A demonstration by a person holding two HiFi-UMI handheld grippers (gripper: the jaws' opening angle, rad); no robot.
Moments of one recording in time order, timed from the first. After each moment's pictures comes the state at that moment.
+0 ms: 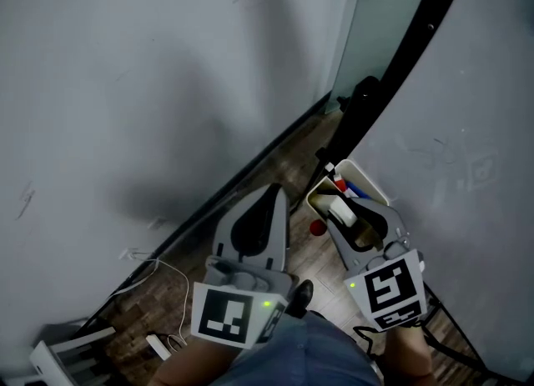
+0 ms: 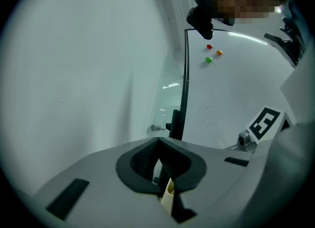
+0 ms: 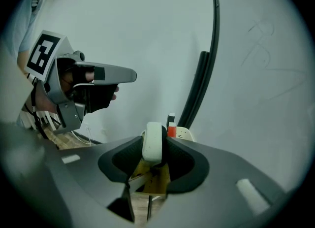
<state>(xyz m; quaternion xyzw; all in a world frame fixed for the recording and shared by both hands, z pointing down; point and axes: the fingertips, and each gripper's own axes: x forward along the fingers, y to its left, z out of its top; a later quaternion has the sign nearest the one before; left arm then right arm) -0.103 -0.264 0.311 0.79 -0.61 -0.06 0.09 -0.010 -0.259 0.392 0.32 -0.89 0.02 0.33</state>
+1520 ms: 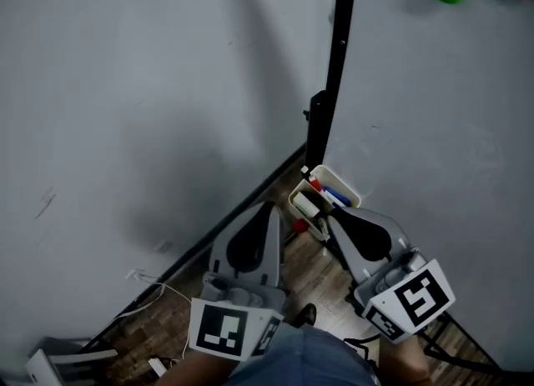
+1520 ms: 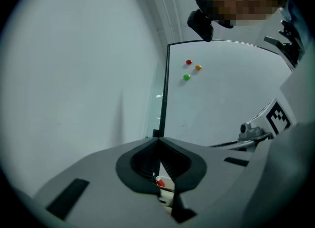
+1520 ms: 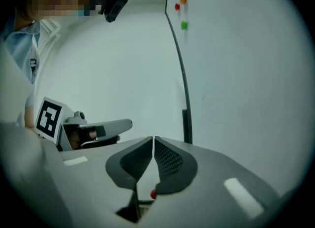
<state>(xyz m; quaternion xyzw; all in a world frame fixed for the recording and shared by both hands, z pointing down) -0.068 -0.208 0.258 0.80 -0.60 -0.08 0.02 0.013 -0.211 0.279 0.32 -0.95 0.05 0.04</state>
